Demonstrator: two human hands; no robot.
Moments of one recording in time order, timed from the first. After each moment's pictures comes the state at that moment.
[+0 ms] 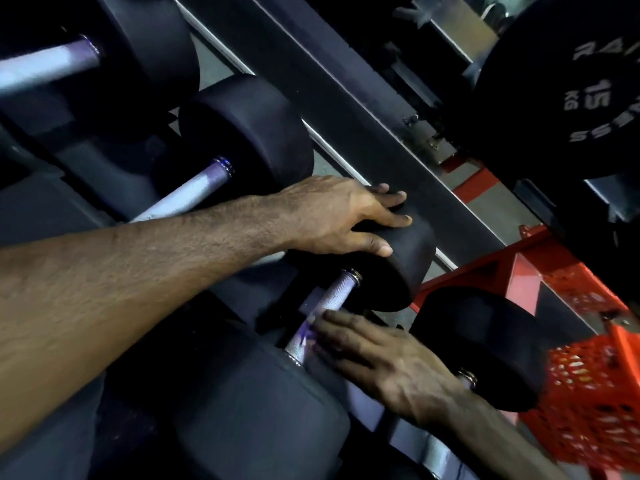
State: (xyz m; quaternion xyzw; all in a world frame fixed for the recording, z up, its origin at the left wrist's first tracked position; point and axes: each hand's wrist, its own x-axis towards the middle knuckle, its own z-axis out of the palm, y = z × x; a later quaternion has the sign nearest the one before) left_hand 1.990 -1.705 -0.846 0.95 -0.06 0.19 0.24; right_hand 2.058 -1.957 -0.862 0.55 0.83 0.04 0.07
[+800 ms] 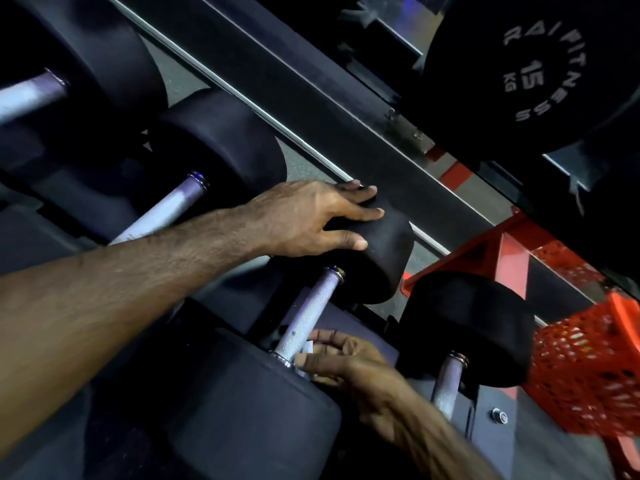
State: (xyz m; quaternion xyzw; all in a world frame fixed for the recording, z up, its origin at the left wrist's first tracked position) left_hand 1.989 -1.705 -0.851 0.94 -0.05 0.20 0.27; right_hand 2.005 -1.946 -0.888 0.70 0.06 -0.50 -0.51
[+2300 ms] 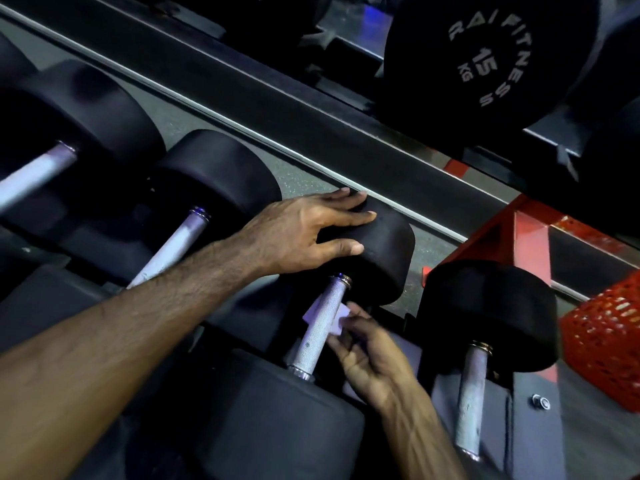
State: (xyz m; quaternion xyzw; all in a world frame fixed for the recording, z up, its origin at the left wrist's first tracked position) left_hand 1.991 -1.707 -0.858 0.93 -0.04 0.24 0.27; right_hand 2.026 -1.920 -0.922 0.50 -0.08 -0.42 -0.76
